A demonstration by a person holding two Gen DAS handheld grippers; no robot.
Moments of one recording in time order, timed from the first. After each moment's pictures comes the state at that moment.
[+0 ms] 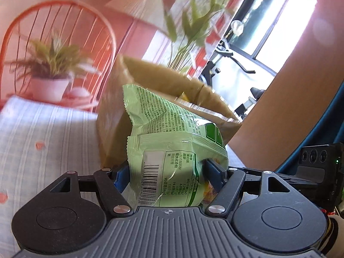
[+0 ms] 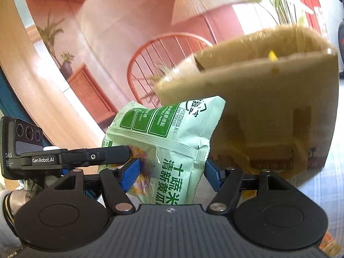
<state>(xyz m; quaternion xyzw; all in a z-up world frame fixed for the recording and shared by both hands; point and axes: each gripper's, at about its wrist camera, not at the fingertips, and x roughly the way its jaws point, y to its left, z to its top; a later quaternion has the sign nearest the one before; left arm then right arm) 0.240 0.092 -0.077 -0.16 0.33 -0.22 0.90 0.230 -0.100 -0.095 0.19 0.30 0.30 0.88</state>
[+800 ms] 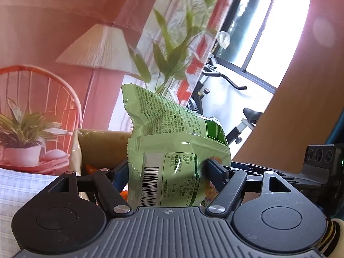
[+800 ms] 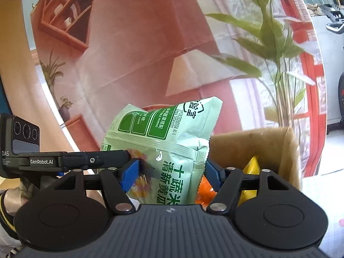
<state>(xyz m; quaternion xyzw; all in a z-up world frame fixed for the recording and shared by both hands) 0.343 0.033 0.010 -0.13 0.29 -0.24 0.92 0.318 -0.169 0.006 0.17 0.22 0.28 0.92</state>
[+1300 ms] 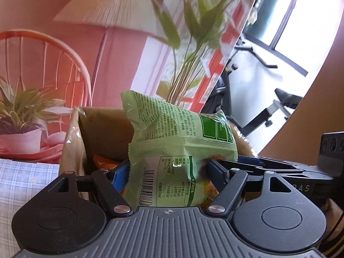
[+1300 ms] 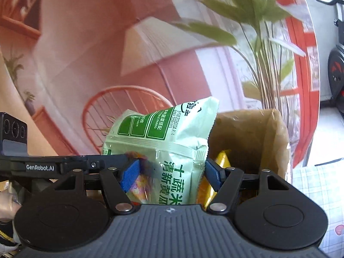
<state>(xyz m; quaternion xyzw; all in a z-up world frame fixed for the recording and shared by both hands) 0.427 0.005 -0.044 -0.11 0.37 -0.19 0.90 0.418 -0.179 -0.056 0.17 0.31 0.24 0.90</state>
